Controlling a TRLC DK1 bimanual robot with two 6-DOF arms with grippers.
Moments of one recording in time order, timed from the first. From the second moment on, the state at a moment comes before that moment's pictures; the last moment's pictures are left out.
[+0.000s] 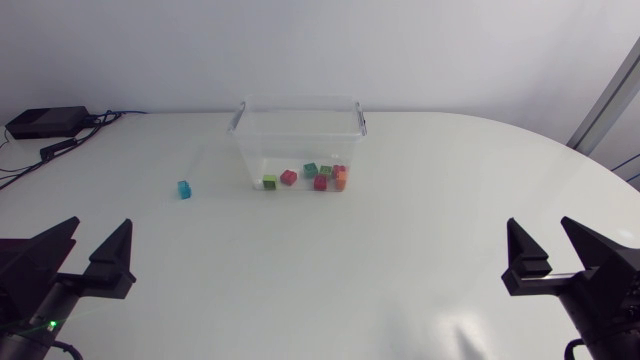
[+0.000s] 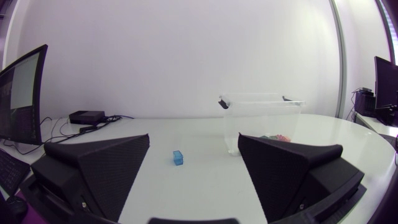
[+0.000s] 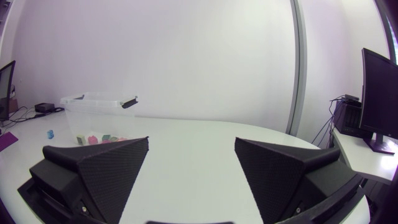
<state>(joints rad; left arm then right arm) 0.00 0.06 0.03 -0.02 0.03 0.03 -0.01 0.06 0.03 -0.01 0.01 -0.02</state>
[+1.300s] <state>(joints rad) 0.05 1.32 0.76 -0.22 0.00 0.00 -0.01 0.06 0.03 -0.01 0.01 -0.02</state>
